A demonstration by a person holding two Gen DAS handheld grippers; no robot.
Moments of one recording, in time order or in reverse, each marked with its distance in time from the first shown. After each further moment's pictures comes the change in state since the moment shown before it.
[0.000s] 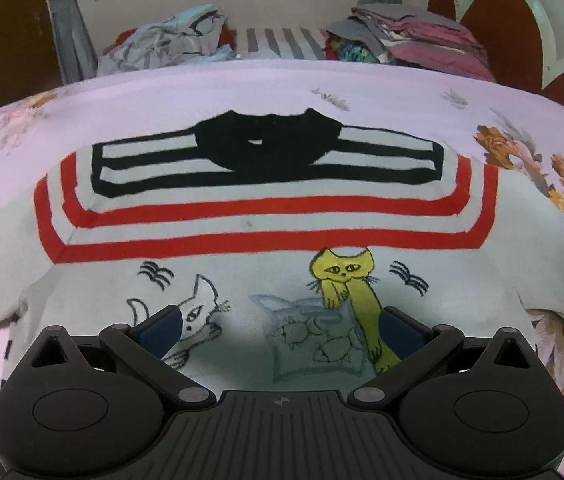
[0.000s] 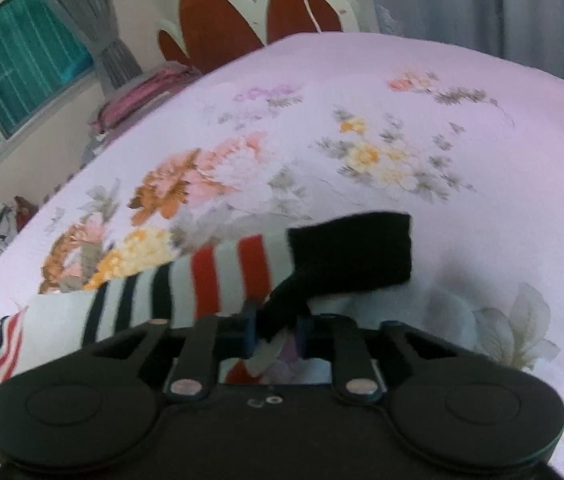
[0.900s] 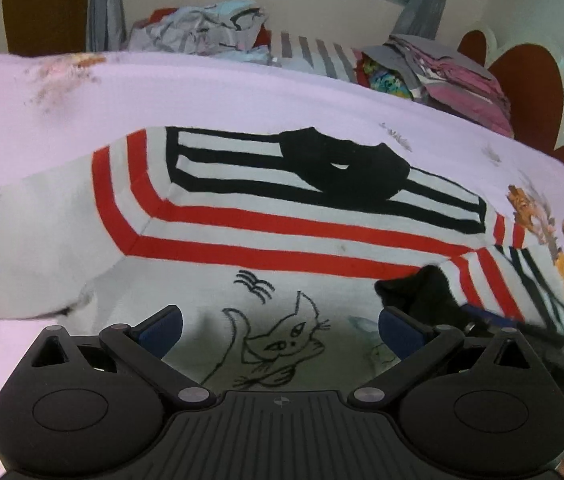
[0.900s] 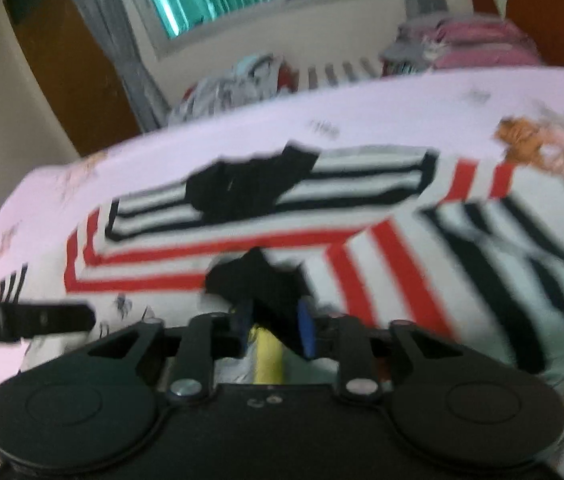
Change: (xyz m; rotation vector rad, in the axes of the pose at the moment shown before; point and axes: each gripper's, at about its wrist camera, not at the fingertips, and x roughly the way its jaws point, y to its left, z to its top) left arm 0.002 0.100 0.005 -0.177 -0.008 -0.089; right arm -0.021 0.293 -0.136 -0.536 0.268 0.550
